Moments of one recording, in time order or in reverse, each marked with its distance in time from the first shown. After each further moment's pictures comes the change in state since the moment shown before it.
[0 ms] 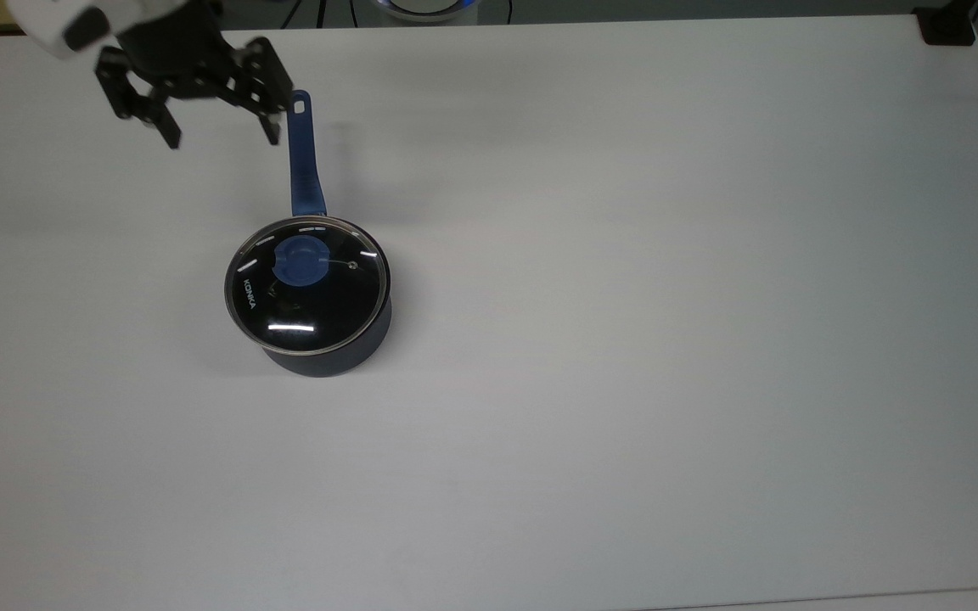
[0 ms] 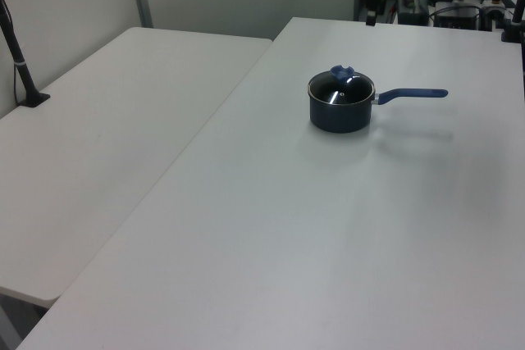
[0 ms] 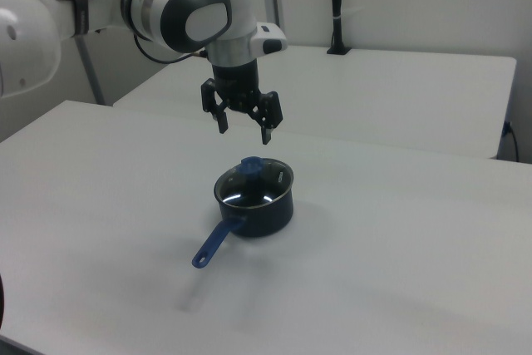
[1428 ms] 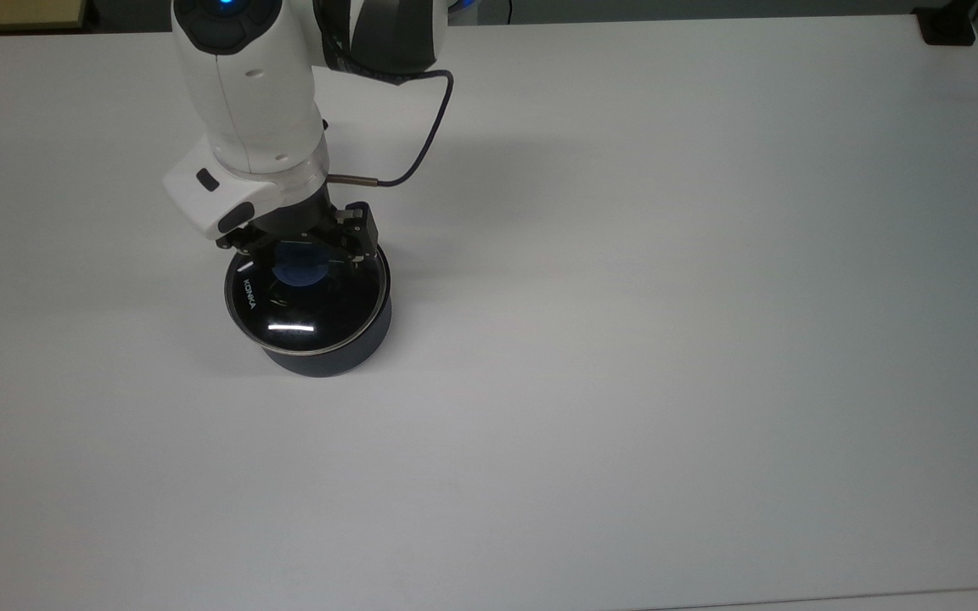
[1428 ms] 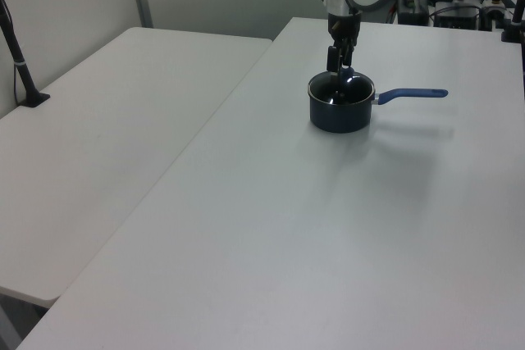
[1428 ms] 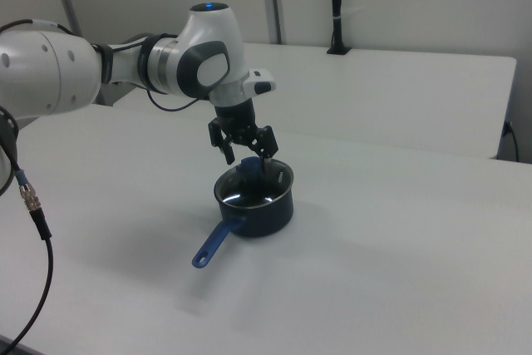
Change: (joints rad) arm 0.095 0.218 0.036 0.008 -0.107 0.206 0.211
